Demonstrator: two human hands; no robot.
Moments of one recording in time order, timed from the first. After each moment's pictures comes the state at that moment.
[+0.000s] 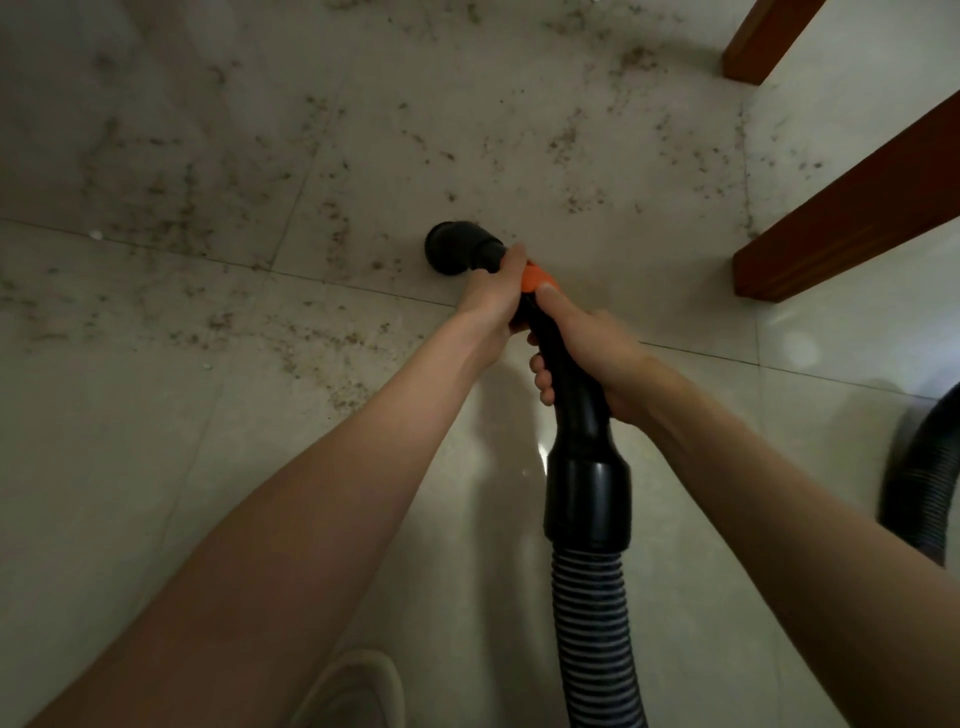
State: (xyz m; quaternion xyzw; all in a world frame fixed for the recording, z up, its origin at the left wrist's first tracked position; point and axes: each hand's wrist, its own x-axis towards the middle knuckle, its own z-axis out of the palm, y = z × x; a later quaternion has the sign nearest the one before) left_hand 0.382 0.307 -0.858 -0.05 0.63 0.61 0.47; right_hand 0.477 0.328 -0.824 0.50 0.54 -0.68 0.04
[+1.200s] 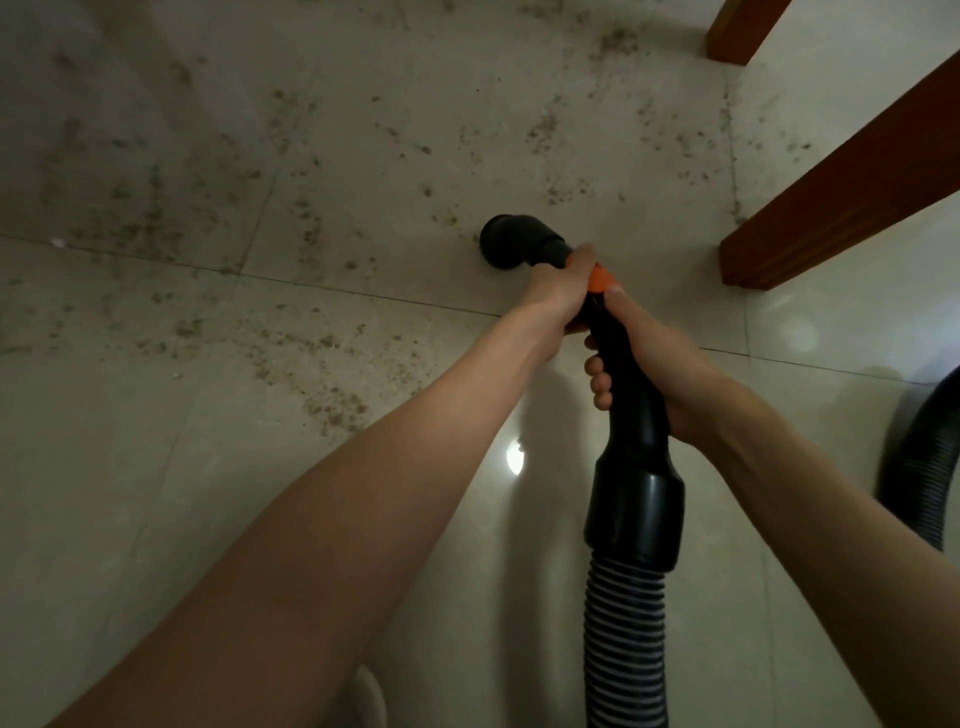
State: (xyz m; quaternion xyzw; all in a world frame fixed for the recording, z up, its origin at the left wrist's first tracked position) left_hand 0.425 0.359 -0.866 0.02 0.66 0.53 0.53; right_hand 0.527 0.358 -0.825 0.54 0.47 -0.70 -0.02
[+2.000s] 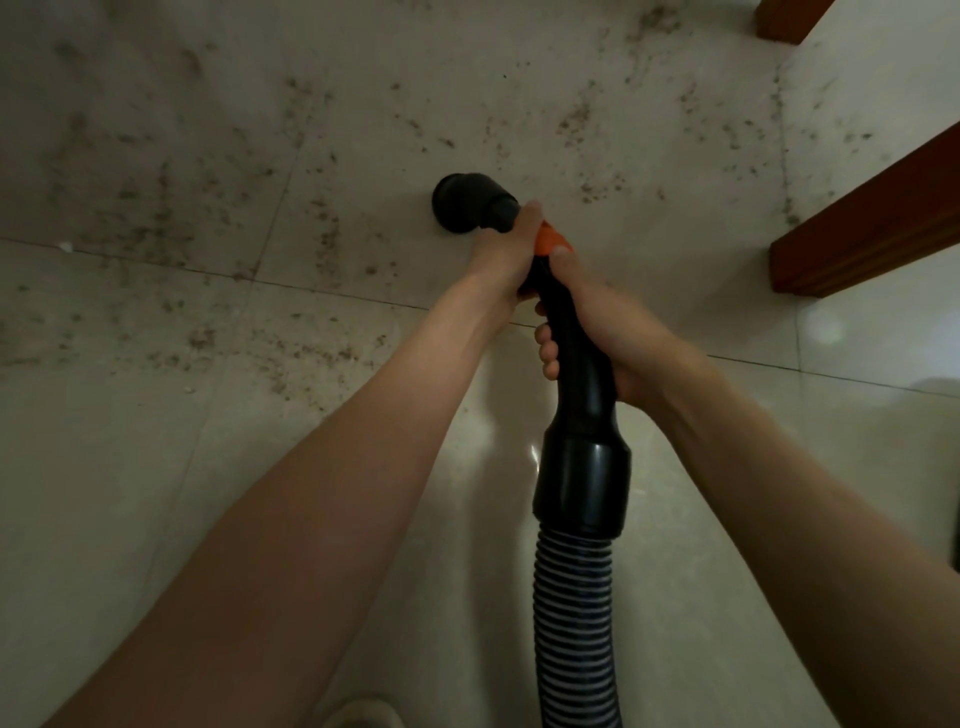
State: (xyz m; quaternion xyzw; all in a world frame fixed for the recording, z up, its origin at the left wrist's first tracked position) left_hand 0.350 0.350 -0.876 -0.03 0.65 0.60 0.46; right_hand 0.450 0.359 -0.842 0.50 0.49 -0.72 0.00
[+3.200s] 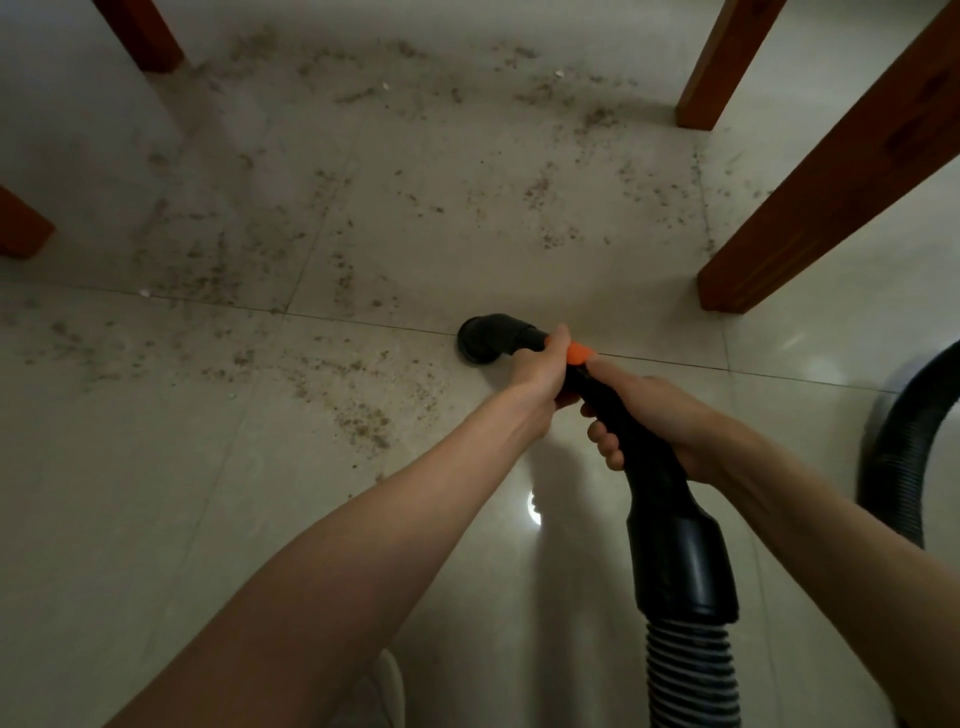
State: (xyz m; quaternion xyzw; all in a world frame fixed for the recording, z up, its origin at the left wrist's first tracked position) left_hand 0.466 0.302 -0.856 -0.05 0.64 0.56 0.53; right_hand 0.568 0.330 -0.797 0.51 0.52 -0.68 0.10
